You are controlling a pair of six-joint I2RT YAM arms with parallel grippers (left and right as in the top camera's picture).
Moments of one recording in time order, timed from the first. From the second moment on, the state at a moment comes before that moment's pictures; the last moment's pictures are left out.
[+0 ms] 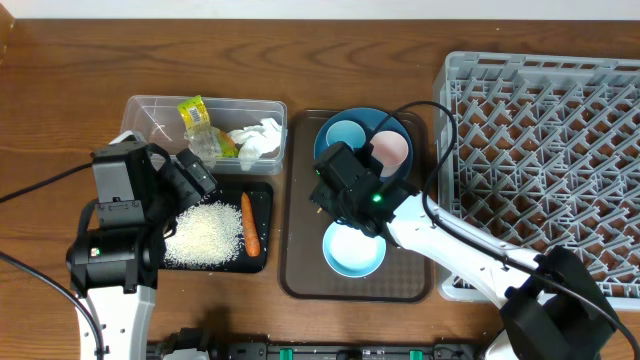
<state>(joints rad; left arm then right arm) 0.08 0.98 1.00 -0.87 -0.01 -0.53 0.80 1.70 1.11 -0.44 0.01 1.37</state>
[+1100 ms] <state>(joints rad) 0.08 0.98 1.00 -0.87 -0.01 -0.53 0.82 1.76 1.10 -0.41 -0.03 1.43</state>
